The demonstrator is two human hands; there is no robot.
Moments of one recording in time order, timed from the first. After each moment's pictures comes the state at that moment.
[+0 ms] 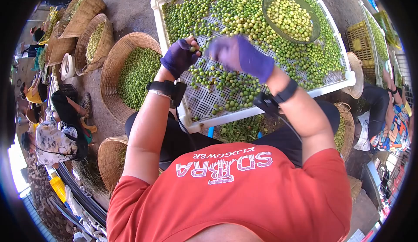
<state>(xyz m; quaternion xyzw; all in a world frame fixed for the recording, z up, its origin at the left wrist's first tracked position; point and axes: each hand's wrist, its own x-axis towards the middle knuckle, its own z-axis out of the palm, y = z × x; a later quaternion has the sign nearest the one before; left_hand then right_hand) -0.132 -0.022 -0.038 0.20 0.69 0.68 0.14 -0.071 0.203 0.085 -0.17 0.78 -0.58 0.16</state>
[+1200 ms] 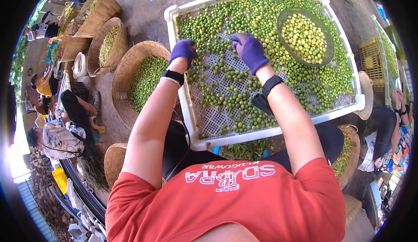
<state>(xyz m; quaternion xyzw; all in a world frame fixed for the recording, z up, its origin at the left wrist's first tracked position) -0.213 -0.037 -0.028 0.00 0.98 0.20 0.06 -0.182 0.212 -0.031 -0.13 0.91 -0.39 -0.12</state>
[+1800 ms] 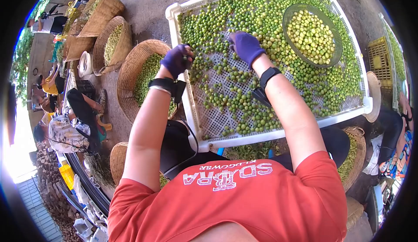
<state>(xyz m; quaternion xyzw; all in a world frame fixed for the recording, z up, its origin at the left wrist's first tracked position) -0.202 -0.086 -0.044 -0.03 0.71 0.68 0.21 -0.207 0.201 -0.053 -0.21 0.94 -0.26 -0.05</state>
